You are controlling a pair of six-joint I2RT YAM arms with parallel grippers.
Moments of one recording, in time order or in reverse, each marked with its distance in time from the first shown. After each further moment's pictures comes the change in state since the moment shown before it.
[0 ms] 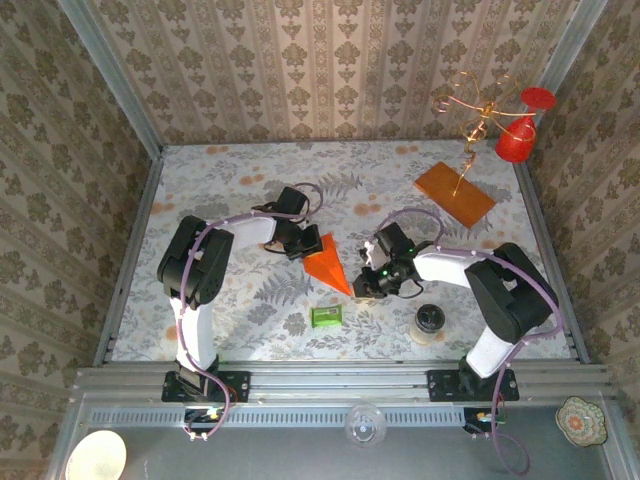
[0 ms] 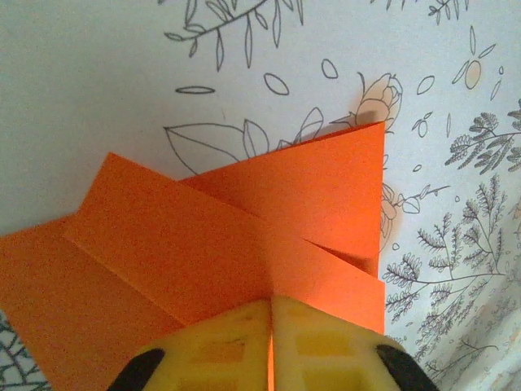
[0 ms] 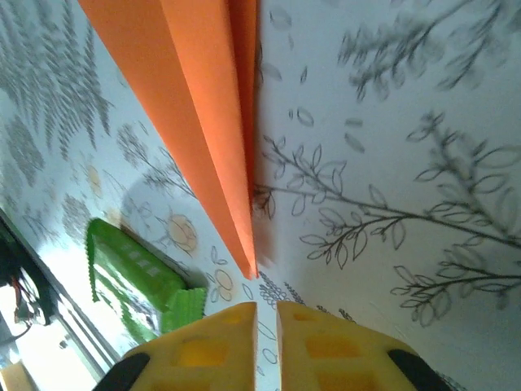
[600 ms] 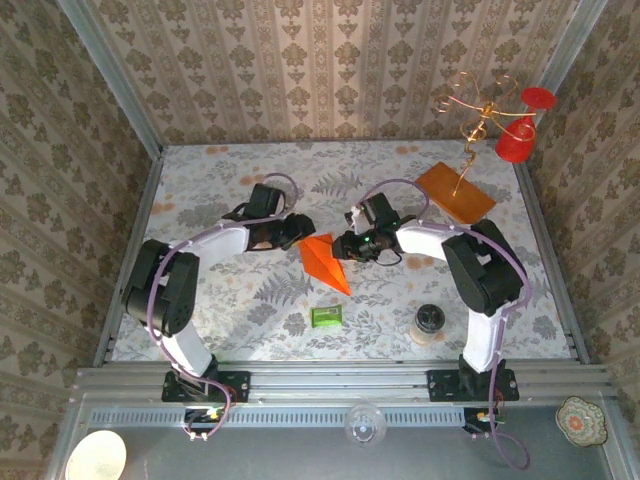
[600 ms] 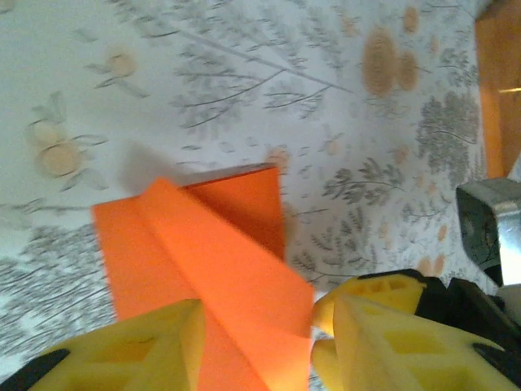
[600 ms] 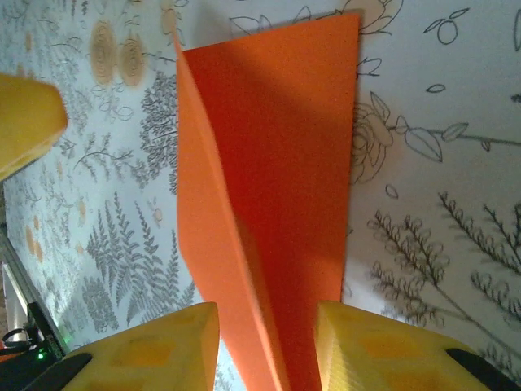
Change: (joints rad) left arm 0.081 -0.277 -0.213 0.186 0.004 -0.112; right arm -0.019 0.257 0.316 0.116 0.009 0.051
